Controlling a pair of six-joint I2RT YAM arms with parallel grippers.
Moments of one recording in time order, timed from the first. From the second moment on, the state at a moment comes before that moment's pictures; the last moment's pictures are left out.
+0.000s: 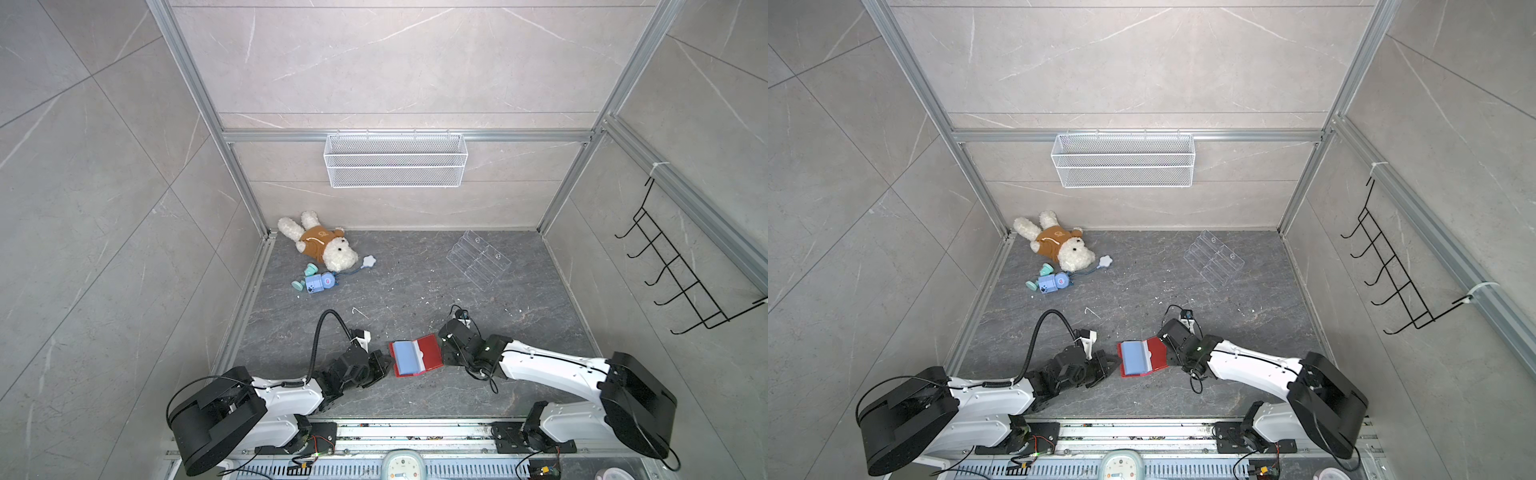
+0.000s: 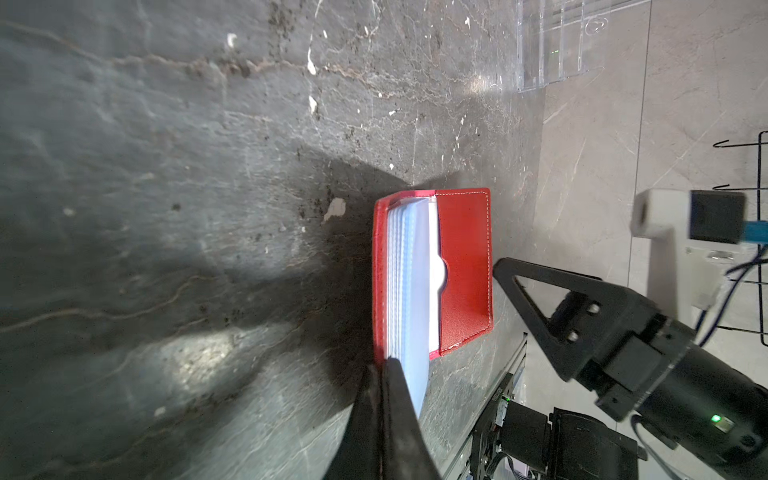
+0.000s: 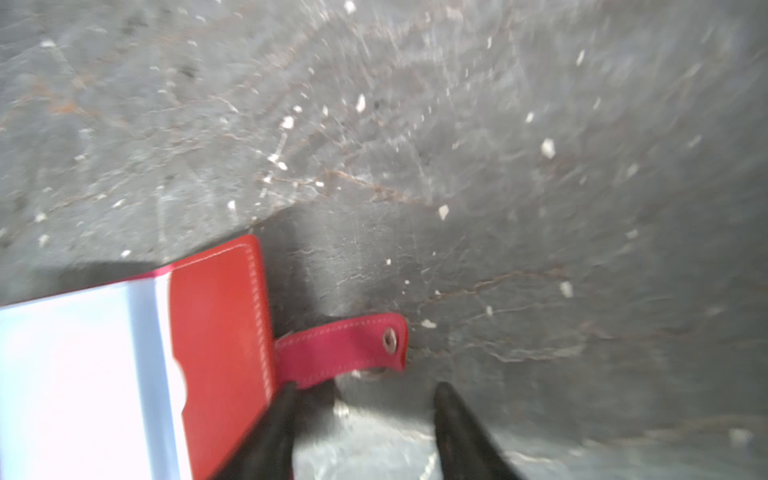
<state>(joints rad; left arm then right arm) -0.92 1.23 0.17 0.51 0.08 -1.26 0.86 1.29 0.65 -0.46 0.28 0.83</state>
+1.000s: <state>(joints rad) -0.92 1.19 0.18 0.46 0.08 -1.24 0.98 1.53 0.81 -0.26 0.04 0.75</state>
